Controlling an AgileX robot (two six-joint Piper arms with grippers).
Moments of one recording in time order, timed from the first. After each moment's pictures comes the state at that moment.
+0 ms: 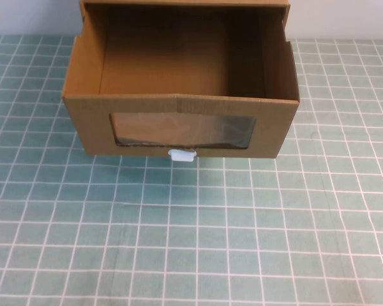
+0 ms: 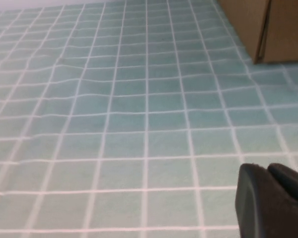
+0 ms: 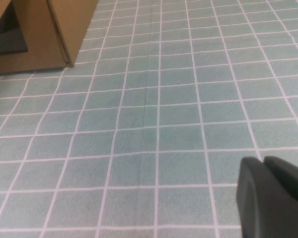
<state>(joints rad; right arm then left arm) 0.07 -0.01 0.03 0.03 0.35 0.06 -0.04 -0.01 0.03 -0.05 0.35 0.09</state>
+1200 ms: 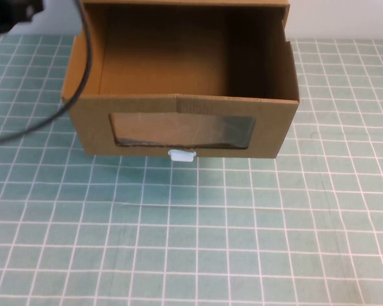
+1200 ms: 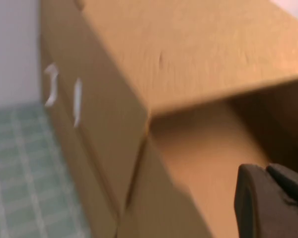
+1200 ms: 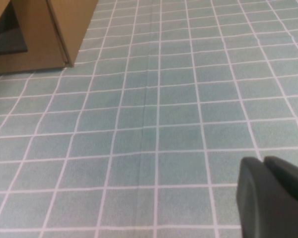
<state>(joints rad) 0.07 -0.01 0.03 0.03 0.35 0.06 -0.04 1.29 -1.28 -0.88 0.70 0.81</state>
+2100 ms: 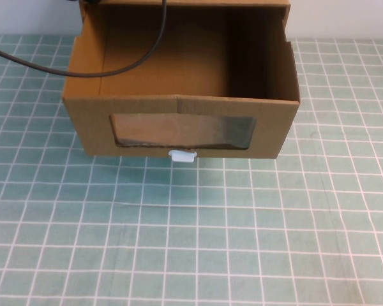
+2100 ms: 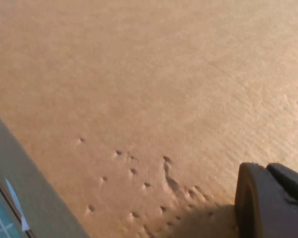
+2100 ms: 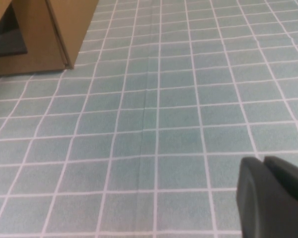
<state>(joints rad) 0.07 -0.01 0.03 0.03 0.34 0.06 -0.16 1.86 -1.86 -0.84 0.83 0.88</state>
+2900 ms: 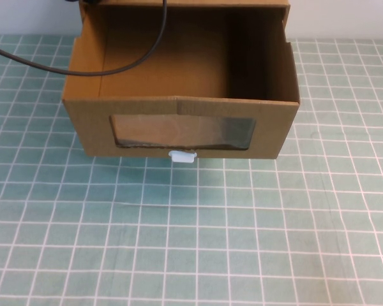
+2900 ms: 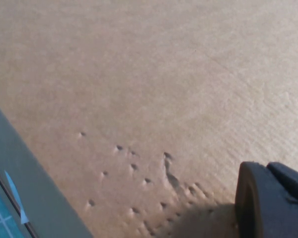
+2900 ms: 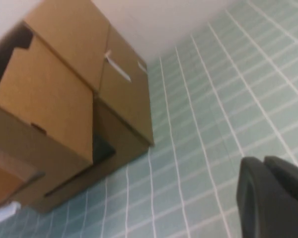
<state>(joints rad) 0.07 0.04 -0.07 0.19 0.27 0.45 -0.17 1.86 -1.87 -0.82 0.84 0.83</state>
